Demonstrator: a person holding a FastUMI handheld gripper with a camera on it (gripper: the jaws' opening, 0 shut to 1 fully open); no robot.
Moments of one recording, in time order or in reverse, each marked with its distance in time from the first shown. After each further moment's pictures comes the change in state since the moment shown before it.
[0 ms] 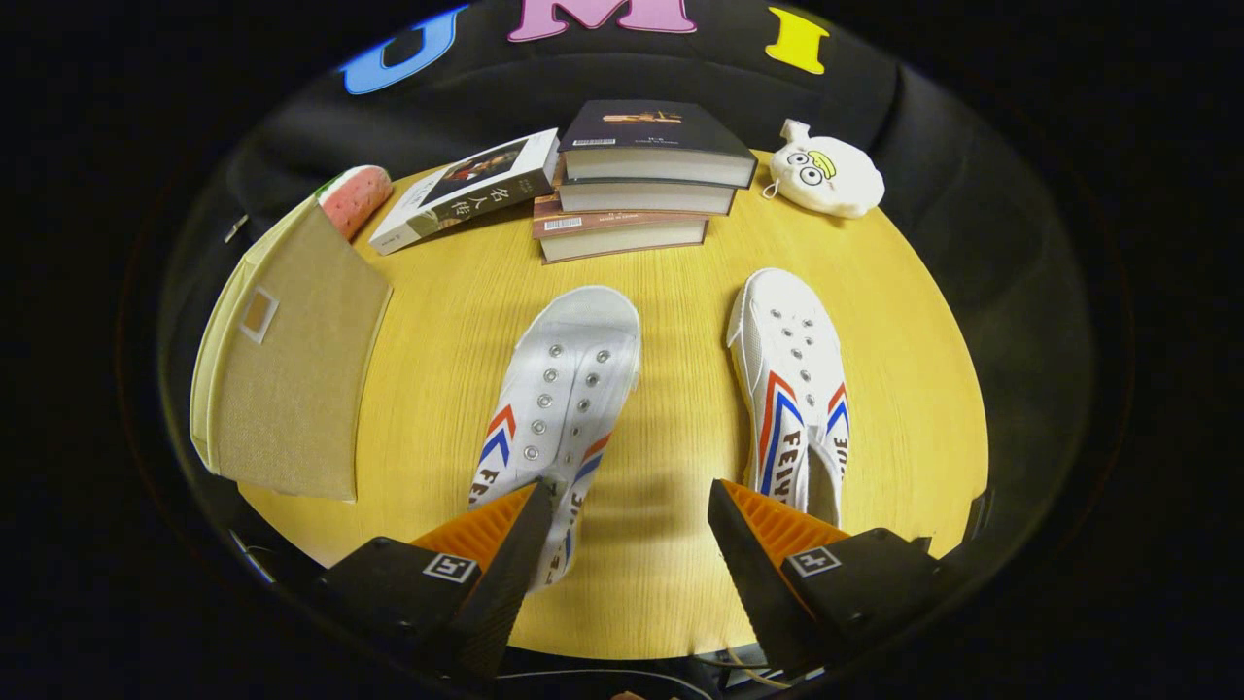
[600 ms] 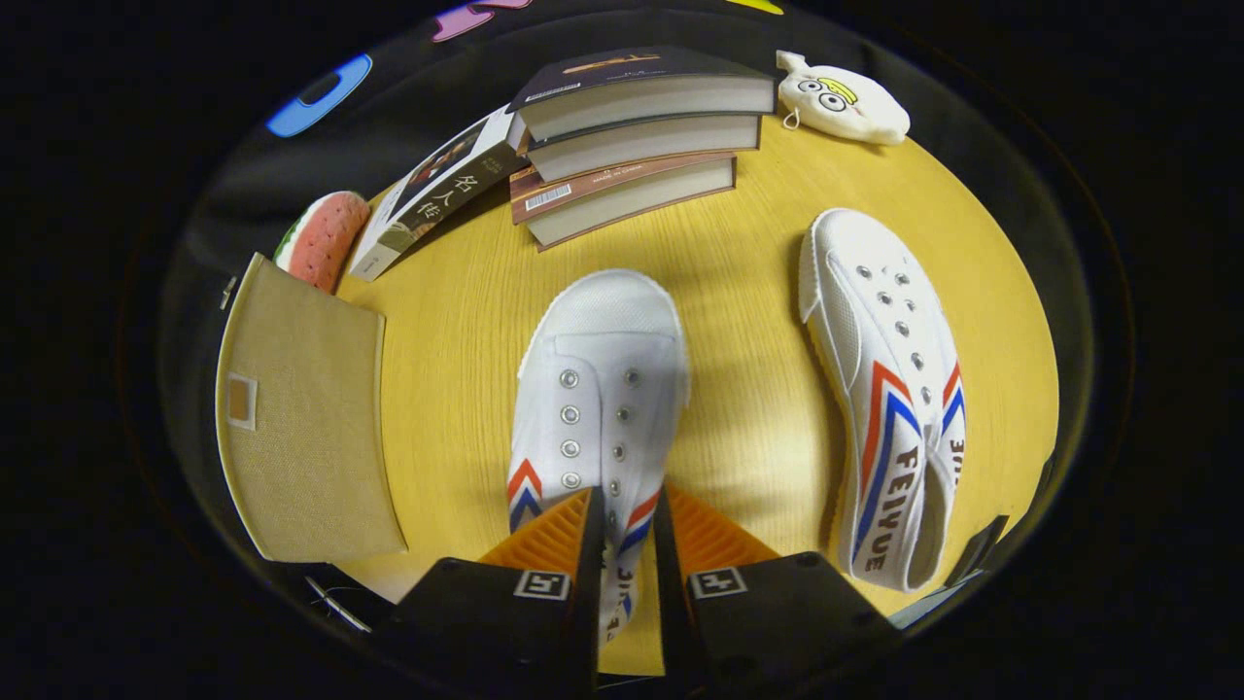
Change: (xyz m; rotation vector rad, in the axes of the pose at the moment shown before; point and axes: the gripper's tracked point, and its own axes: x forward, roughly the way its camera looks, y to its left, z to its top) arm 0.044 0.032 0.007 0.168 0.134 0.132
